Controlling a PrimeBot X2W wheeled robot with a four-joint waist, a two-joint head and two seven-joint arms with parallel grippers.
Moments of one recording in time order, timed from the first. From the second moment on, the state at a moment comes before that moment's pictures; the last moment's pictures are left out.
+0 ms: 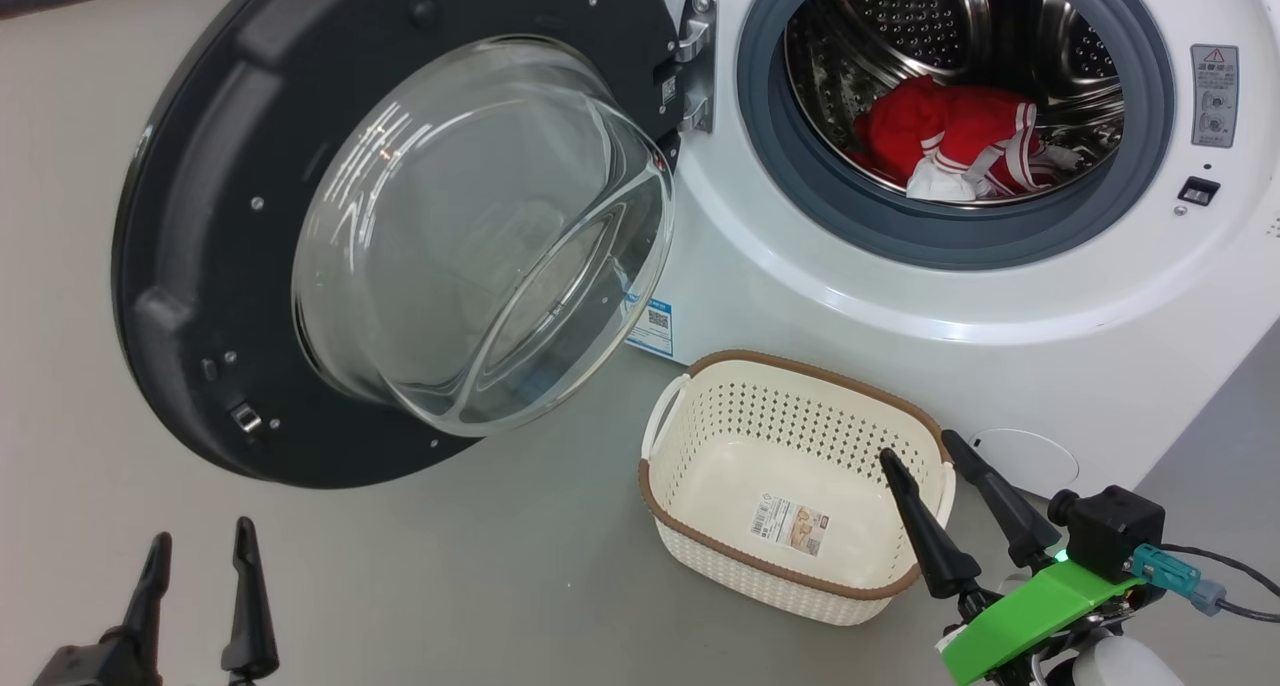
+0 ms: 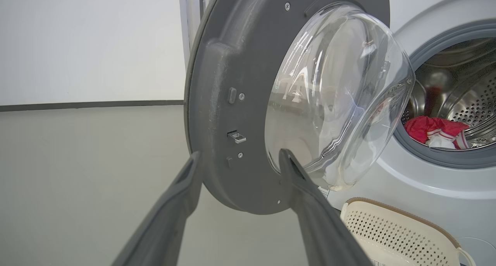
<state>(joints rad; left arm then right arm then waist) 0.03 0.21 -0.10 0.12 -0.40 0.10 -0.25 -0.16 -0.25 0.28 0.27 0.50 0.13 -0.26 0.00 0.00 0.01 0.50</state>
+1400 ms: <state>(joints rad) -0.63 0.47 0.34 0.51 -1.14 0.01 0.36 -0.17 -0.26 0.31 0.27 0.51 0.13 -0.26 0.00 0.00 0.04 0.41</state>
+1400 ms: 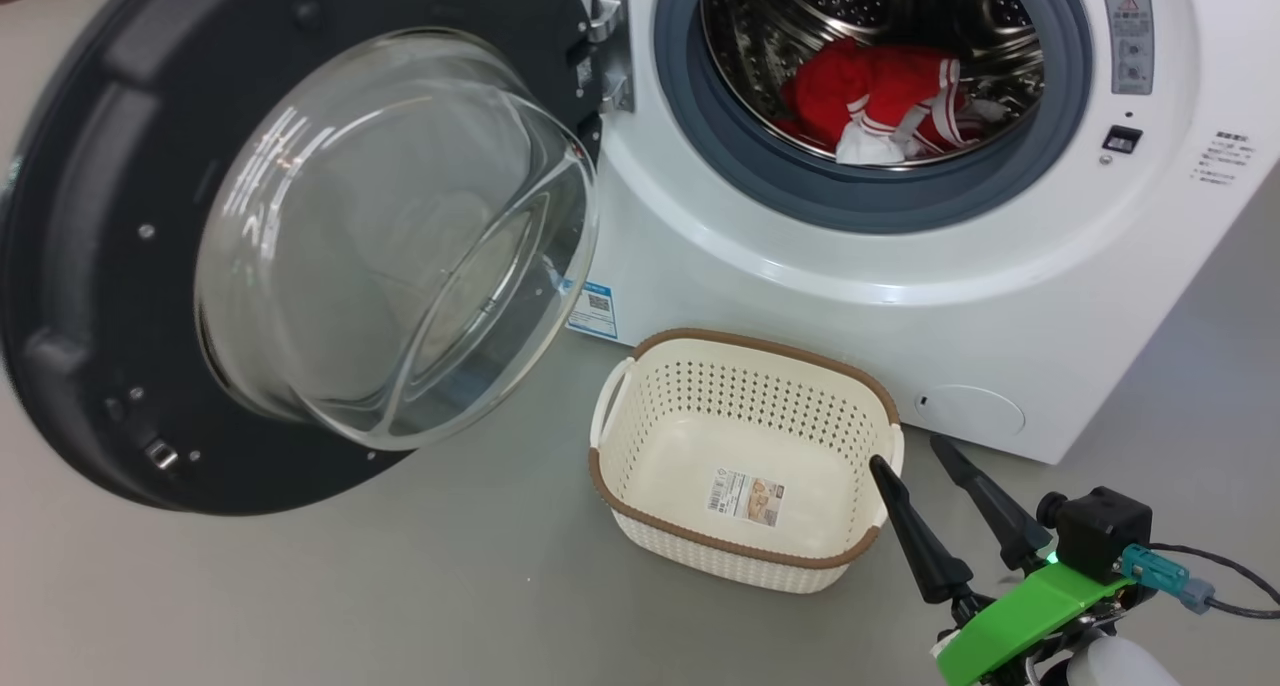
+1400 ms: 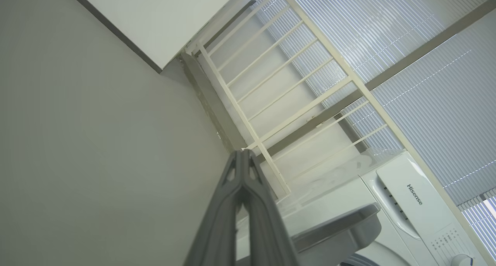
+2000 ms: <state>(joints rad) -0.77 0.52 0.40 0.88 -1.25 0.02 0.50 -0.22 -0.27 0.32 0.28 0.51 0.13 -0.26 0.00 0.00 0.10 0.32</state>
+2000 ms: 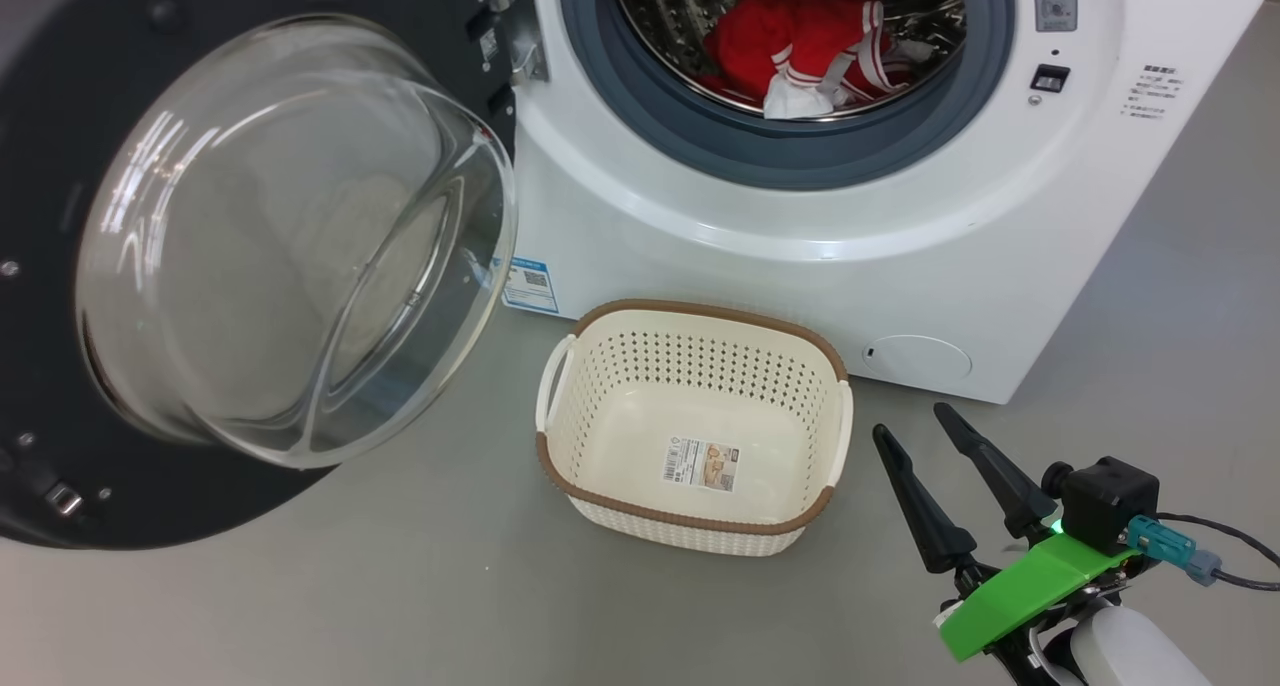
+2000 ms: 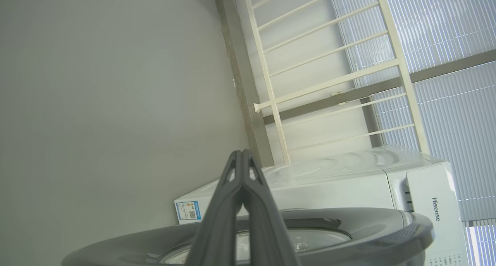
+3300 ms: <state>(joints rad) -0.67 0.47 0.36 0.82 -1.40 -0.10 0.97 -0.22 -0.25 0.31 0.30 0.51 0.13 -0.26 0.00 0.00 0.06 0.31</state>
